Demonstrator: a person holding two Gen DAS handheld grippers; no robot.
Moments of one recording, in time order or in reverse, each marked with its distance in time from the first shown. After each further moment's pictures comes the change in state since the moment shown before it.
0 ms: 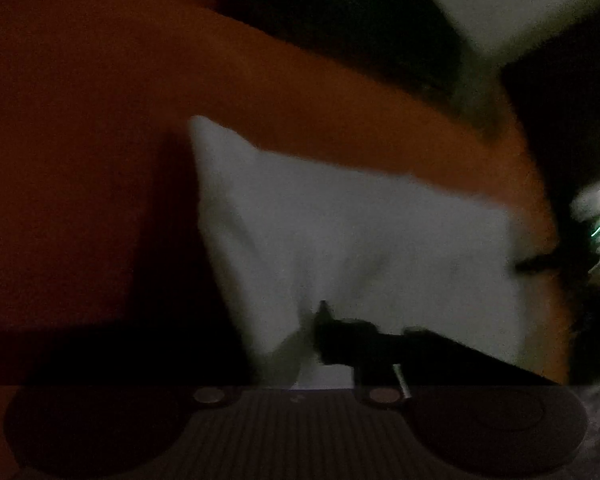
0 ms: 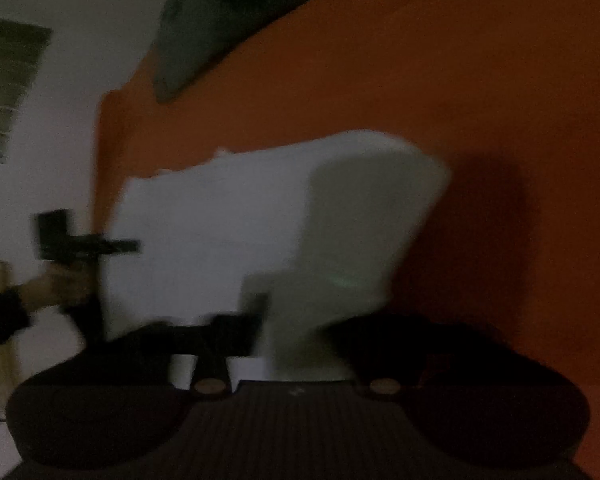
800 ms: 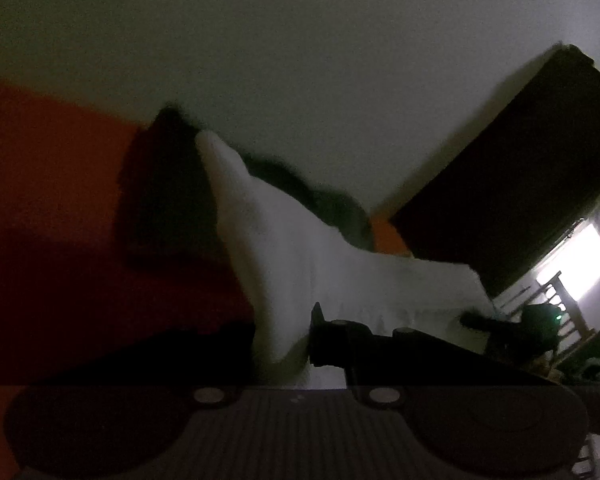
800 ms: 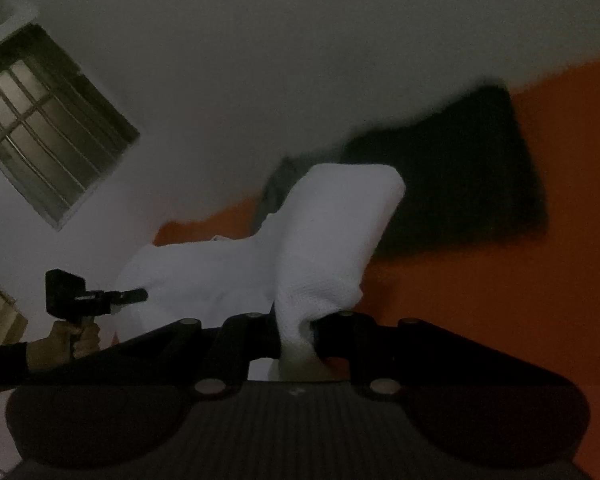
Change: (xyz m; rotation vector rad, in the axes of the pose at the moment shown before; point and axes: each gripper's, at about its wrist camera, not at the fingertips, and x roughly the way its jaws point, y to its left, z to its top) left arm -0.111 -0.084 0.079 0.142 -0.450 -0.158; right arm -0.103 0.116 0.033 -0.232 -0.566 0.050
